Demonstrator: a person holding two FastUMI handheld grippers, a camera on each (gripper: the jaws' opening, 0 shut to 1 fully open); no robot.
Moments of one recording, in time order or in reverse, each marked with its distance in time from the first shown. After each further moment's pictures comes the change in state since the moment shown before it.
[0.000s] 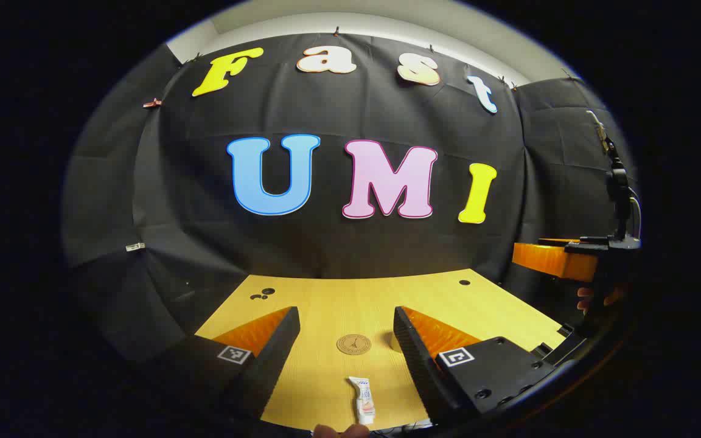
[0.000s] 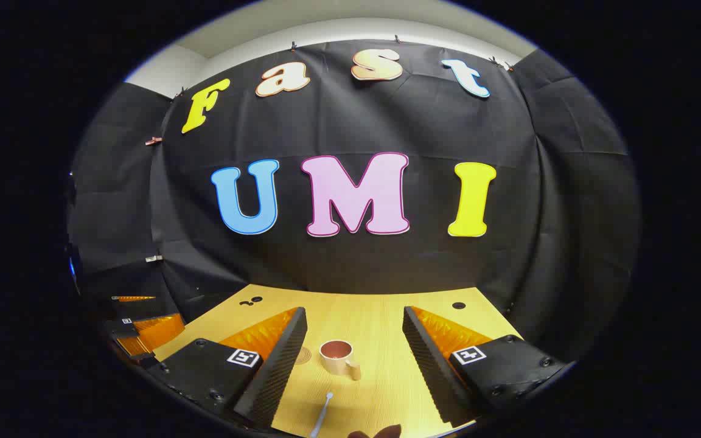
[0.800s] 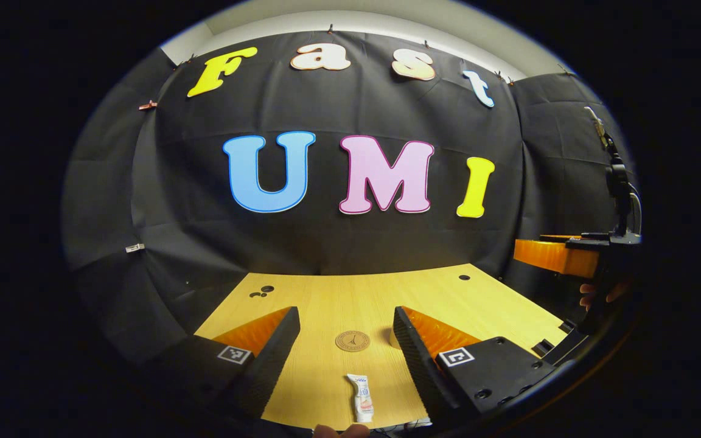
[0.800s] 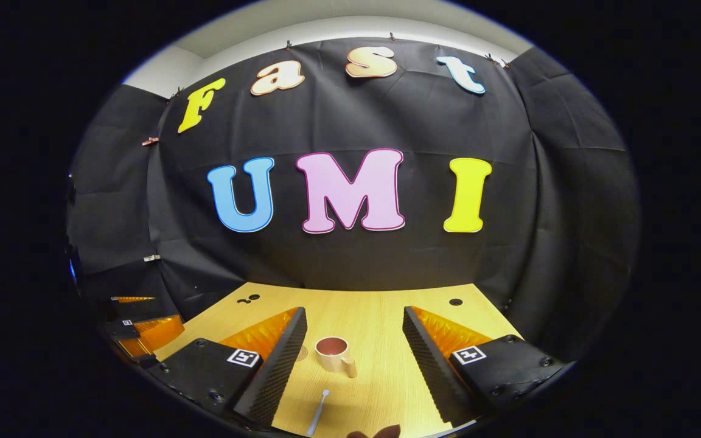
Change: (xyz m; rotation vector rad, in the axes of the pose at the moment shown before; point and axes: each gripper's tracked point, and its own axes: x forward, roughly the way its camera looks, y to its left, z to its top) left arm 0.000 -0.011 -0.007 0.015 0.017 0.001; right arm 0.000 -0.011 -0.002 0.019 0.012 -0.007
